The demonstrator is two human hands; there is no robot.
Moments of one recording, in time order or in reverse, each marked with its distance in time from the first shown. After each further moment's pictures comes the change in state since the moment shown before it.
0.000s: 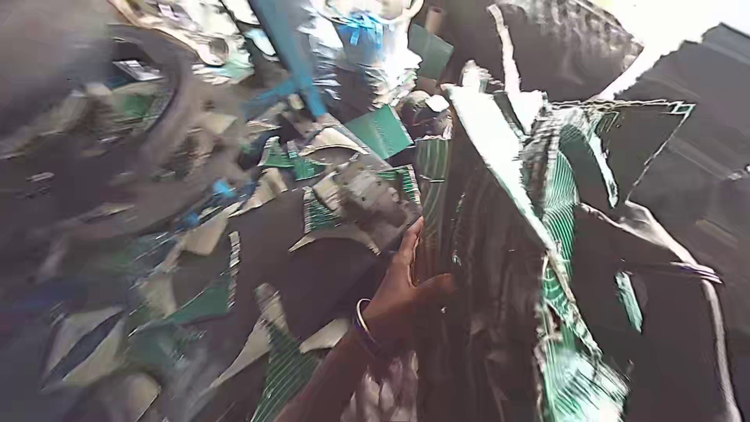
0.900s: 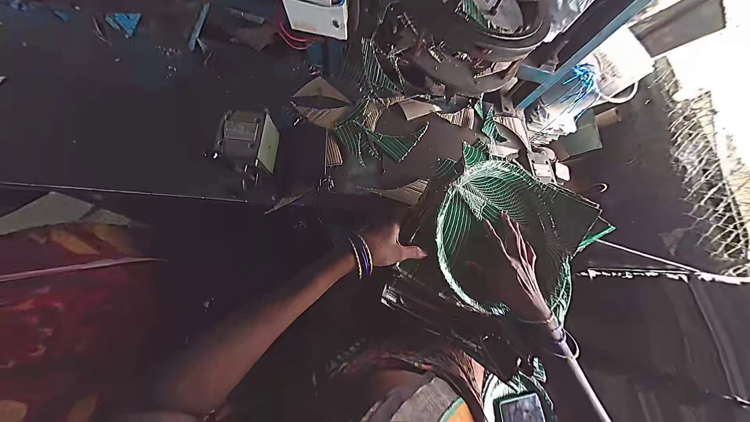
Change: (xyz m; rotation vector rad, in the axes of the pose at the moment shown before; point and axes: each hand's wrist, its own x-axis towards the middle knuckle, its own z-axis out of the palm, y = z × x) left_hand -0.286 -0.045 -0.152 0.447 0.366 -0.289; right_hand -0.198 -0.030 0.263 -0.867 -0.366 -1.091
